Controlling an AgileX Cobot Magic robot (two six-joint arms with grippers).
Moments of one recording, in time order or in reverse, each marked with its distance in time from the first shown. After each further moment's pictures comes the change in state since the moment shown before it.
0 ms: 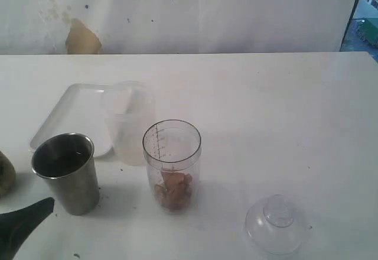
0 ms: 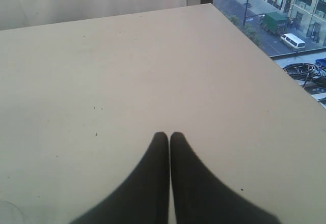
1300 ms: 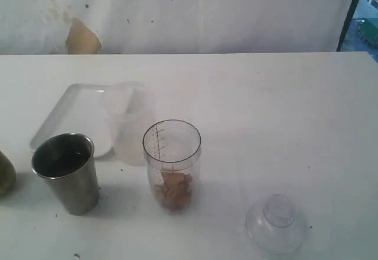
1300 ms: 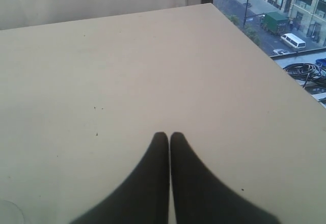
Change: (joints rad) left arm 0.000 0.303 -0.638 0.027 -1.129 -0.658; right arm 0.000 0.000 0.000 0.000 0.000 0.000
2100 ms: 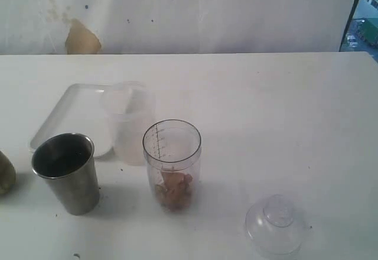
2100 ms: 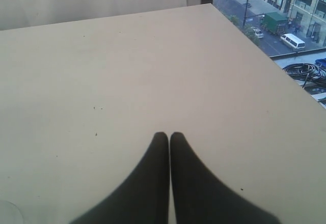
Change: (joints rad) left arm -0.328 -0.170 0.249 1.730 -0.228 -1.724; right arm 0.000 0.000 0.000 0.000 0.000 0.000
